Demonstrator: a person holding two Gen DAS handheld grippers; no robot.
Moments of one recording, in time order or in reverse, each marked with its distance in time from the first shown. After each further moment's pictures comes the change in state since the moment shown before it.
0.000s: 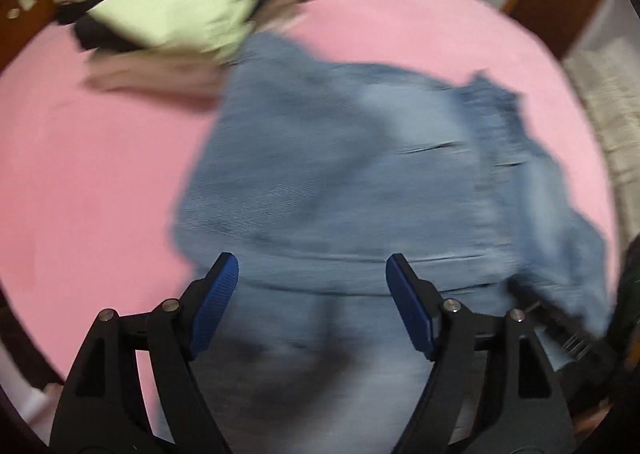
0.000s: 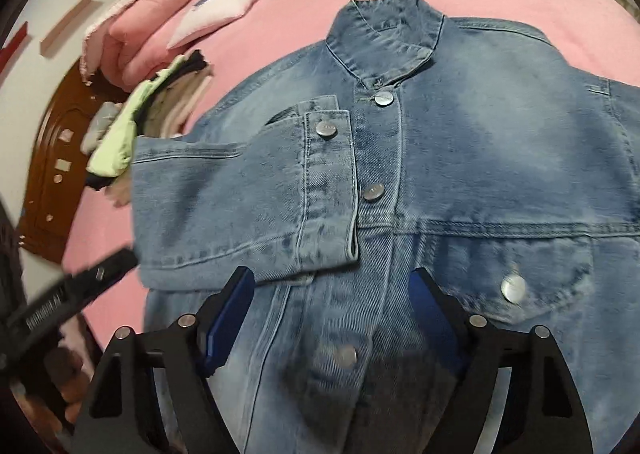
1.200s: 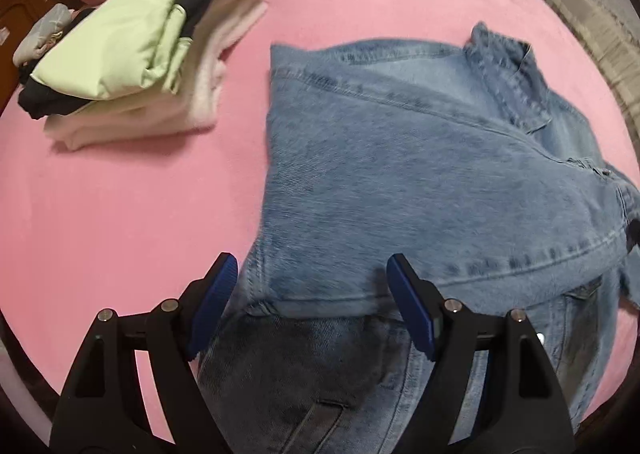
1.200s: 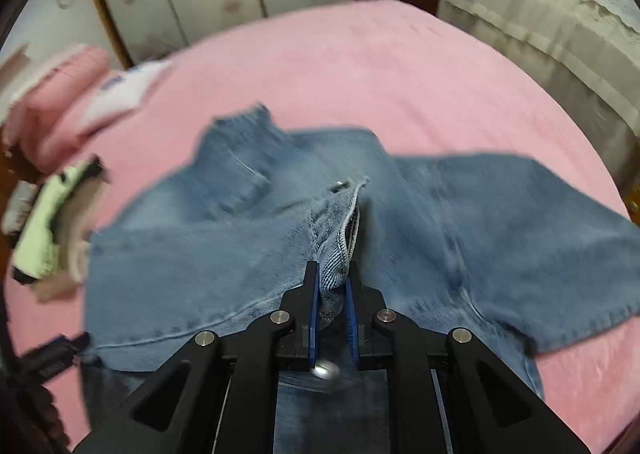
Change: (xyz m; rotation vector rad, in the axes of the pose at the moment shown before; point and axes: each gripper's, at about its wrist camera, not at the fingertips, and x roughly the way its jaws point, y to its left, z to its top) left arm 0.033 -0.018 0.041 0.231 0.066 0.025; right arm -0.050 -0.044 0.030 0.157 -0.267 -0.390
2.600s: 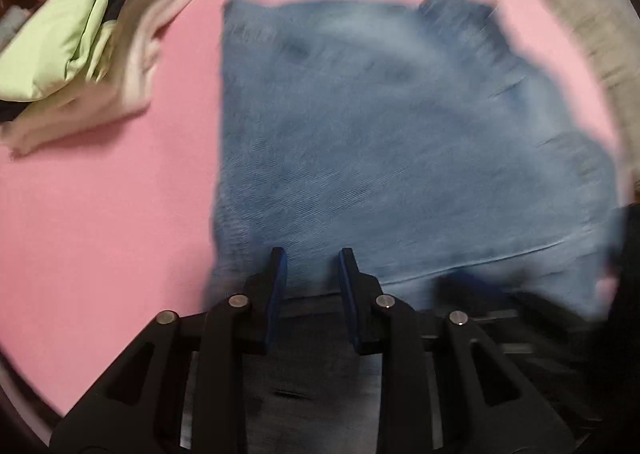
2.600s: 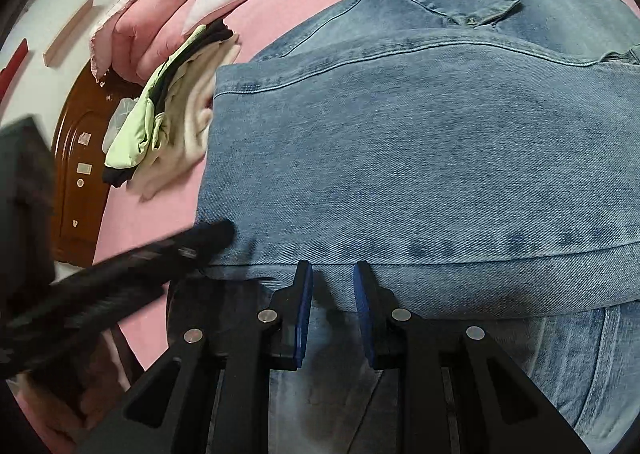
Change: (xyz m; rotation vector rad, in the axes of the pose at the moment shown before) left arm 0.035 -0.025 -0.001 0.100 0.124 -0.041; right arm 0.077 0.110 -0.105 -0.089 0.366 0.532
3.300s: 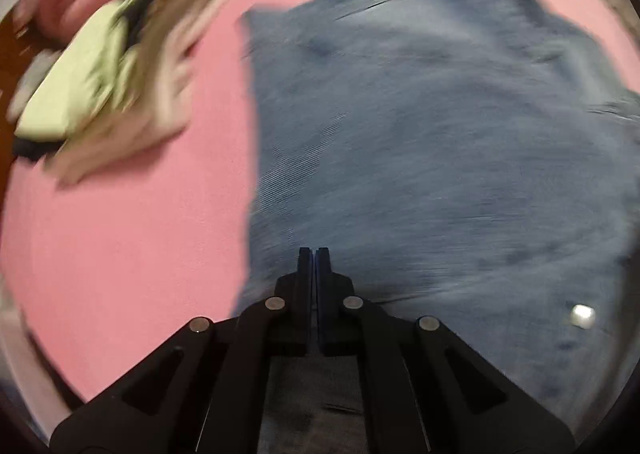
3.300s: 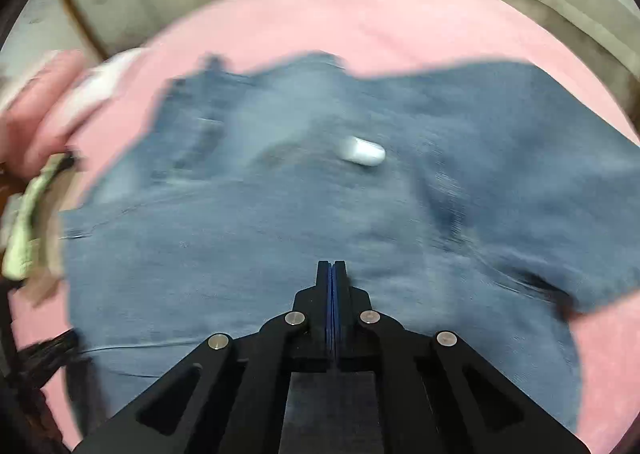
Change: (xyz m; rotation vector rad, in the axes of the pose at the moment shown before) left arm -0.010 -0.028 0.010 0.105 -0.061 0.121; right arm -0.121 -0.123 0.026 0.158 -0.315 -0.405
